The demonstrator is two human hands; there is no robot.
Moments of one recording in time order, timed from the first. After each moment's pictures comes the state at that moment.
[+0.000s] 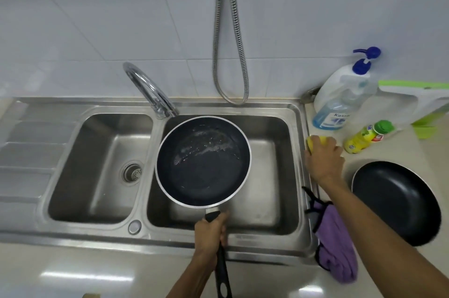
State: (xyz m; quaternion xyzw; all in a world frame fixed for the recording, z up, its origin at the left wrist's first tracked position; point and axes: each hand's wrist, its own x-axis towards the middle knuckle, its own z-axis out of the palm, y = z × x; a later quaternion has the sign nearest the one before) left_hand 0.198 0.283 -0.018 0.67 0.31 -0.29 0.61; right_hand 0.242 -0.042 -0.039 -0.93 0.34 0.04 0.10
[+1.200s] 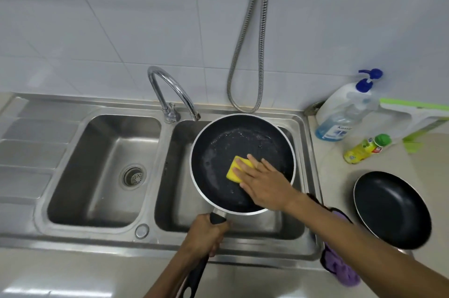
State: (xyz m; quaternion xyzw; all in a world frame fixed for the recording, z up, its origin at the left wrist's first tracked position) left_hand 0.232 0.340 0.025 0.77 0.08 -0.40 0.50; right_hand 0.254 0.112 0.000 -0.98 -0.13 0.11 0.02
